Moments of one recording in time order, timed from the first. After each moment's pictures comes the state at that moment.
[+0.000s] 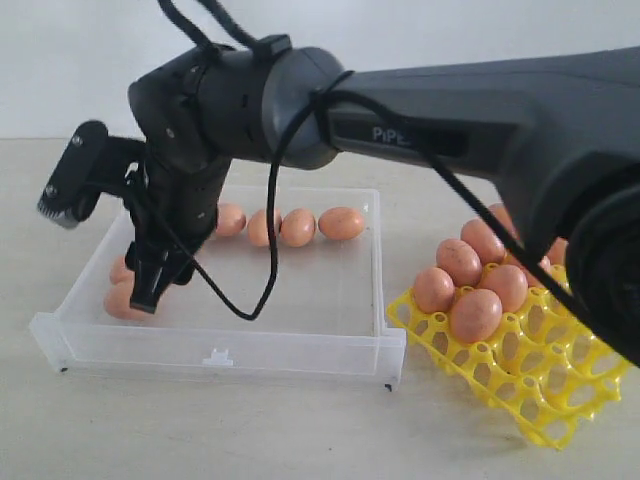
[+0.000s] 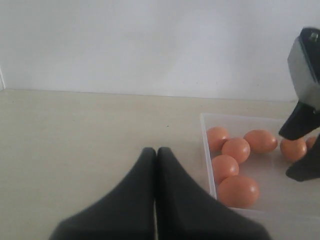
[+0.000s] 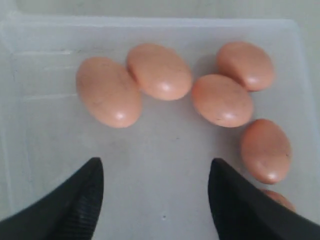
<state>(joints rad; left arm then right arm) 0.07 0.00 0.00 -0.04 0.21 0.02 0.92 2.21 -1.88 -0.08 0.79 -0.52</state>
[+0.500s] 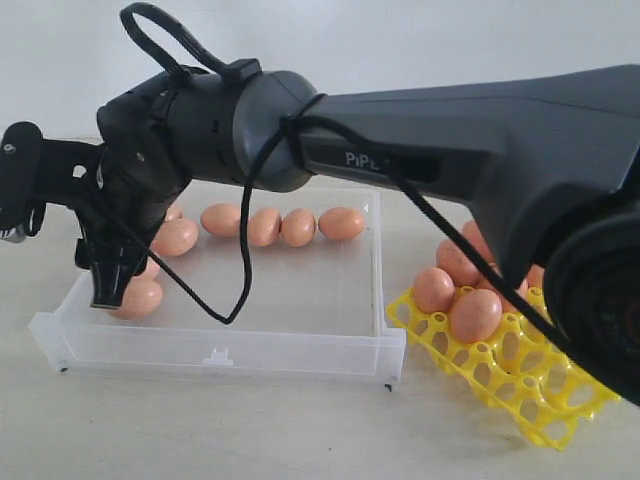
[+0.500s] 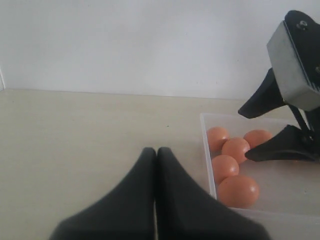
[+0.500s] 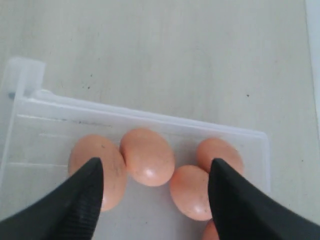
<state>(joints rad) 0.07 0.00 0.00 -0.04 0.21 0.02 0.96 2.23 -1.90 -0.06 0.56 -0.71</state>
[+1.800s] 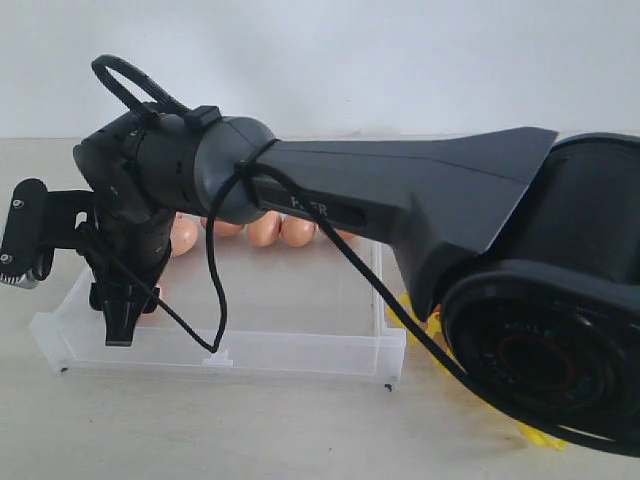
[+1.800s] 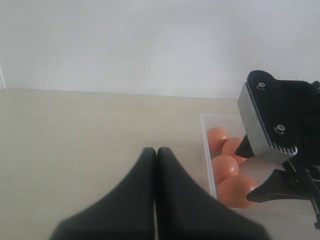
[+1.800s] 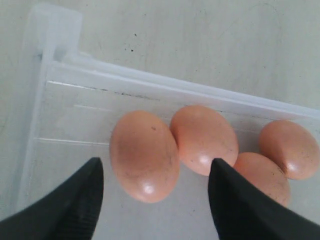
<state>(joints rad) 0.07 0.00 0.00 -0.04 0.21 0.02 0.98 2.37 -2.05 -0.08 0.77 -0.69</state>
